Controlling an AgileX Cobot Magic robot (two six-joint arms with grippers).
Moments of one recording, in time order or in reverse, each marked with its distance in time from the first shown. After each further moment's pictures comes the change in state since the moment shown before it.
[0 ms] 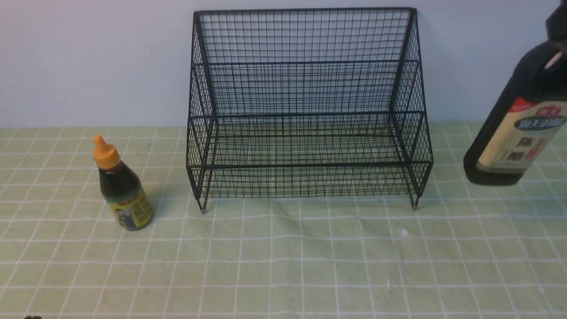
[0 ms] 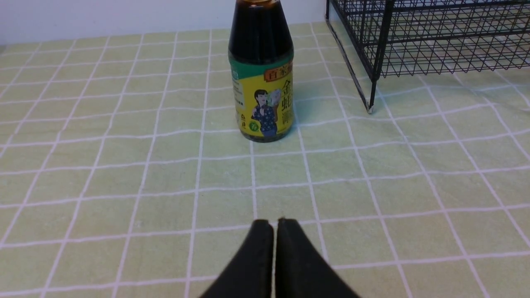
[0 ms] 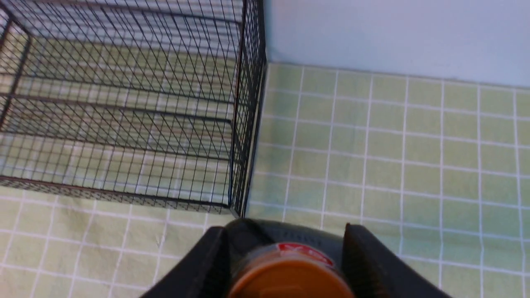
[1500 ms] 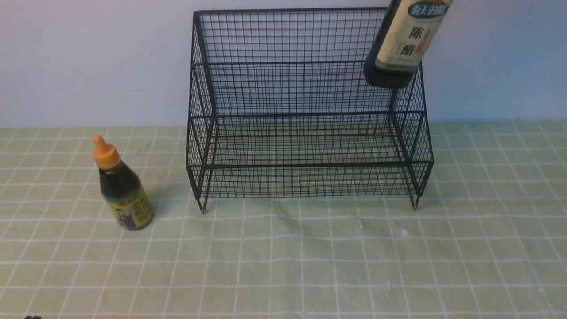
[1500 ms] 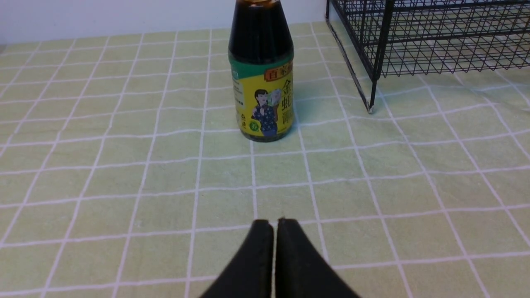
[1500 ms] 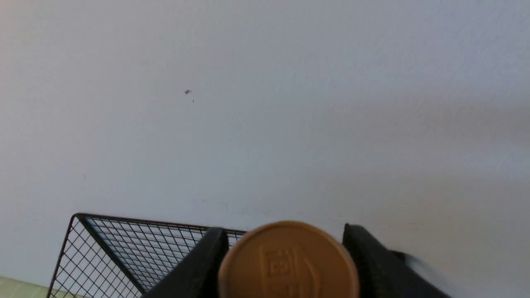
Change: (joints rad) right arm 0.044 0.339 -0.150 0.394 -0.692 -0.193; left arm 0.000 0.000 0.000 0.000 0.000 0.000
